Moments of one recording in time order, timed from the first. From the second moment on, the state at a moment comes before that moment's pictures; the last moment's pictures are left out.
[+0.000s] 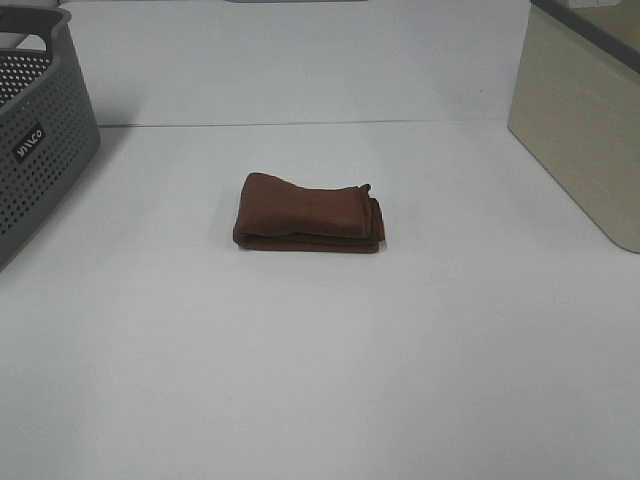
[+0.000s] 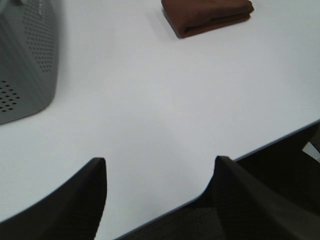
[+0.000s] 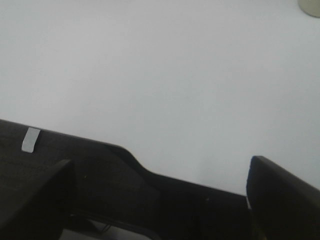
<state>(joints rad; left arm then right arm) -0.30 0.10 -0.56 -0.11 1.15 0.08 0.14 0.30 -0.60 0.13 1.20 -0.10</state>
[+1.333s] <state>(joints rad) -0.12 0.10 -0.51 -0.17 1.06 0.15 0.14 0.14 -0.51 0.10 1.07 -0.10</state>
